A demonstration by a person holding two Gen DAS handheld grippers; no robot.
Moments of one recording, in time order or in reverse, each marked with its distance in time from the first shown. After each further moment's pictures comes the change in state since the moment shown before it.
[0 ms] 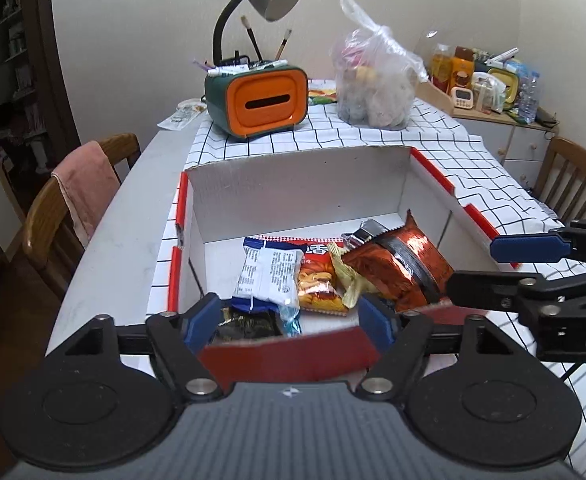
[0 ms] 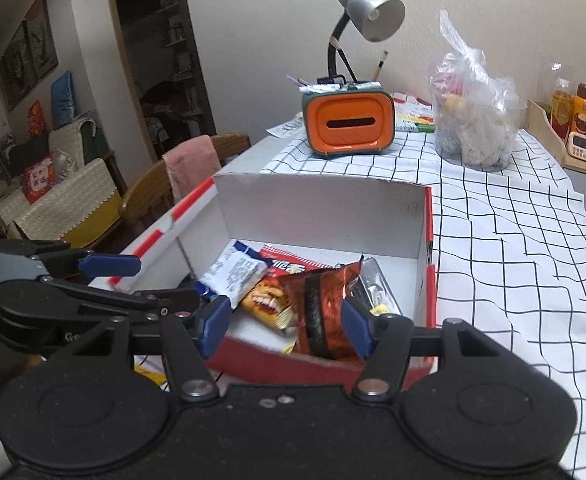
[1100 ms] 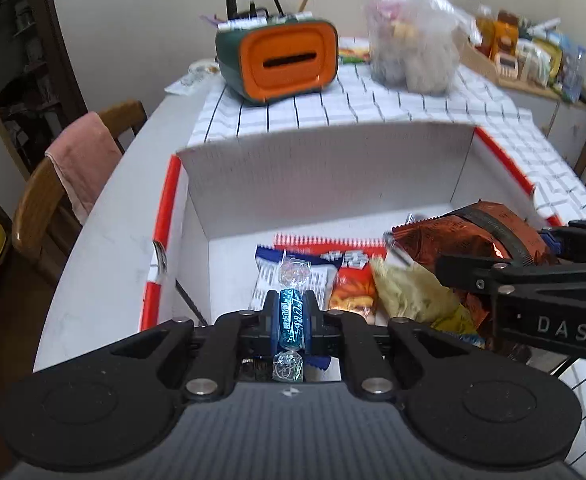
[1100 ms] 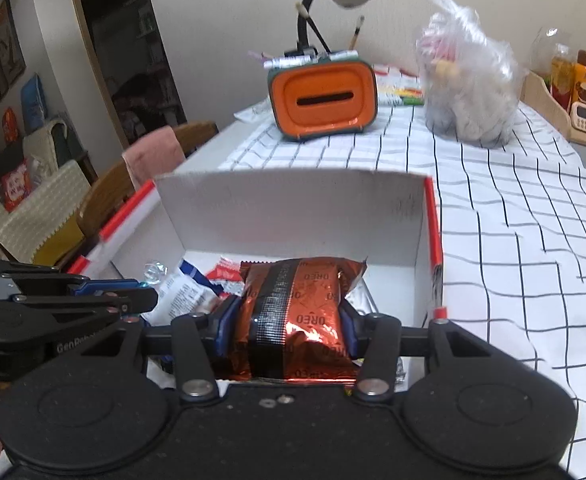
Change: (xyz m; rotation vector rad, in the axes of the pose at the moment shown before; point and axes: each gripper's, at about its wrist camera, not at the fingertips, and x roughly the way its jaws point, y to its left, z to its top) left arm 0.089 0.003 0.030 -0.015 0.150 0.084; right arm 0.089 -0.033 0.024 0.069 0.073 -0.047
